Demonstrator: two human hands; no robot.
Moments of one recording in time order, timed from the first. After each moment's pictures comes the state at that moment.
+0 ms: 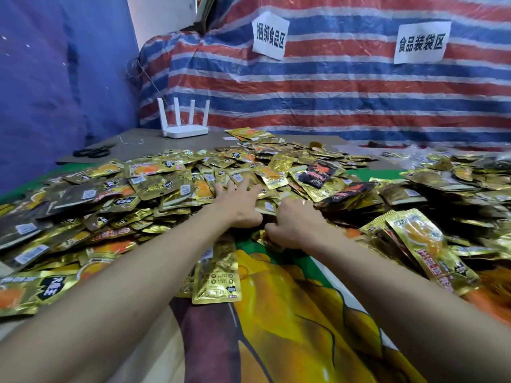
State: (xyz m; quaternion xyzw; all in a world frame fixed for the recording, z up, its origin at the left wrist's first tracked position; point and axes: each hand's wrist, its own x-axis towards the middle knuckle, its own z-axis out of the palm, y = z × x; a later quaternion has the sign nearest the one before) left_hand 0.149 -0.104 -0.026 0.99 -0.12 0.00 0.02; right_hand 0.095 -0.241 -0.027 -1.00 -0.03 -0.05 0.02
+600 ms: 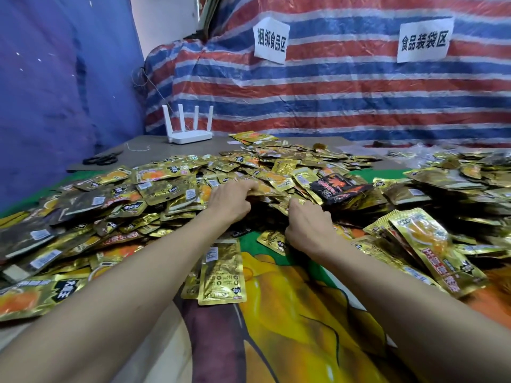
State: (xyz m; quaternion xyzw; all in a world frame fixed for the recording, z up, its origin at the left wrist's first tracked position) left_hand 0.148 -0.088 -0.027 0.97 -0.11 0.17 0.16; right_hand 0.094 -0.254 -0.039 -0.99 -0.04 -0.12 0.08
